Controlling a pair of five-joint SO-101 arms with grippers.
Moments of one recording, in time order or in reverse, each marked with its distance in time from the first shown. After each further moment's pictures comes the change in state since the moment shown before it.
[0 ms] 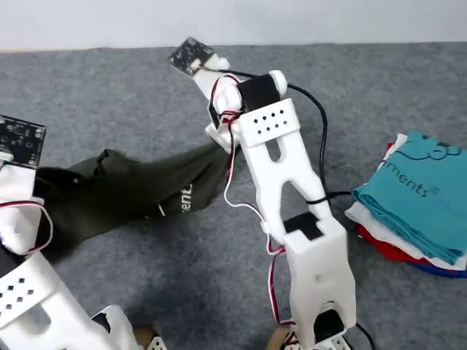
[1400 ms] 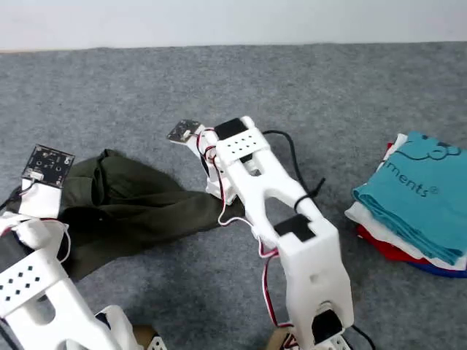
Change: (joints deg) left arm 0.1 0.0 17.1 -1.0 -4.2; right arm -3.6 6.0 32.0 -16.5 2.1
